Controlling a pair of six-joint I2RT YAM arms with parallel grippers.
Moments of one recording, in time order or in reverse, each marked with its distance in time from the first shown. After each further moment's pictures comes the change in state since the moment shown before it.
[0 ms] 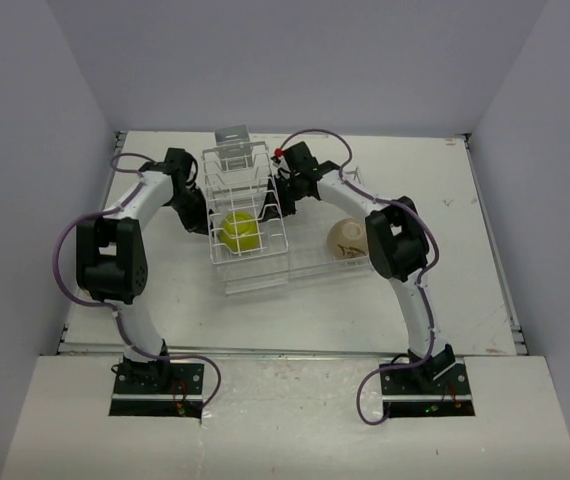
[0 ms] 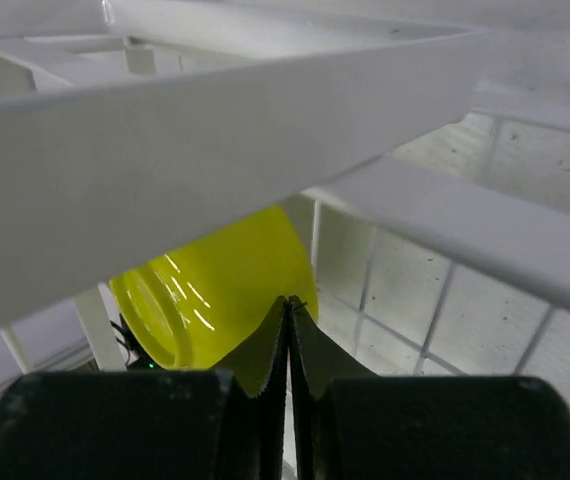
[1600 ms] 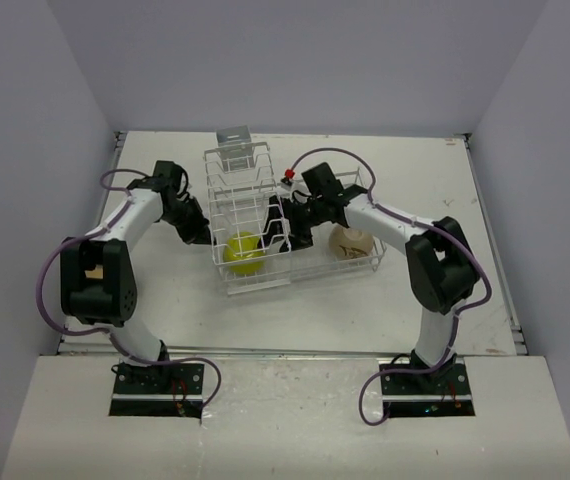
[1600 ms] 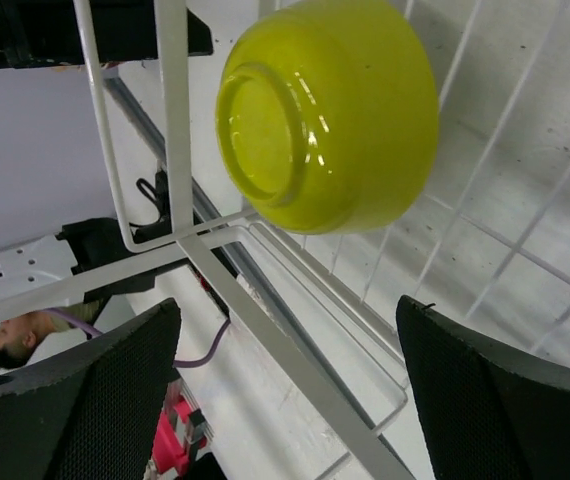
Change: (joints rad) left arm 0.028 -0.171 -0.196 0.086 0.127 -0.043; right arm 0.032 -0.432 -0.541 0.132 -0.172 -0.029
